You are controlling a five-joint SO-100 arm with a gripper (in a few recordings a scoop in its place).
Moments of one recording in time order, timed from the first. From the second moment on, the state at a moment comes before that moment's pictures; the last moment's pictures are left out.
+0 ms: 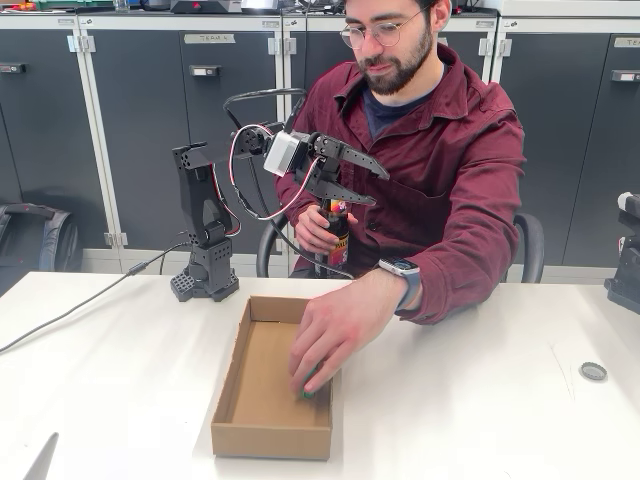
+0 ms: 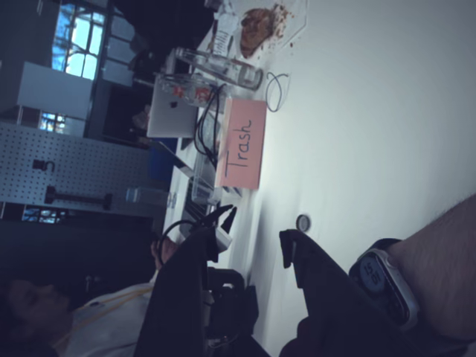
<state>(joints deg) -52.2 108.2 83.9 37.6 -25.0</state>
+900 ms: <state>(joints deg) -52.6 108.2 85.3 38.1 -24.6</state>
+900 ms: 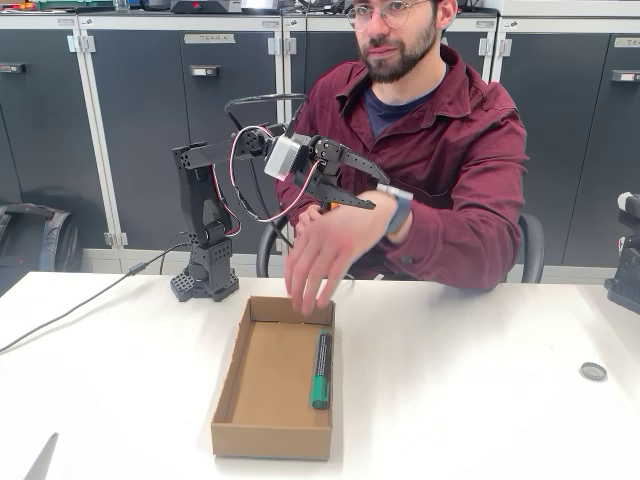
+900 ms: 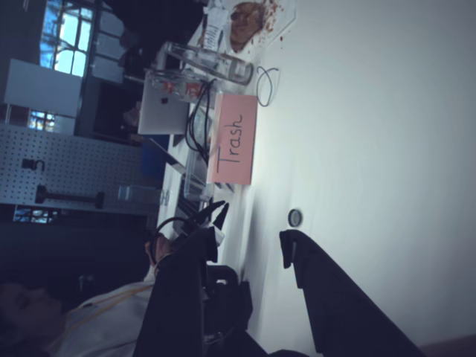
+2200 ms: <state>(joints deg) -51.5 108.2 85.3 37.9 -24.3</state>
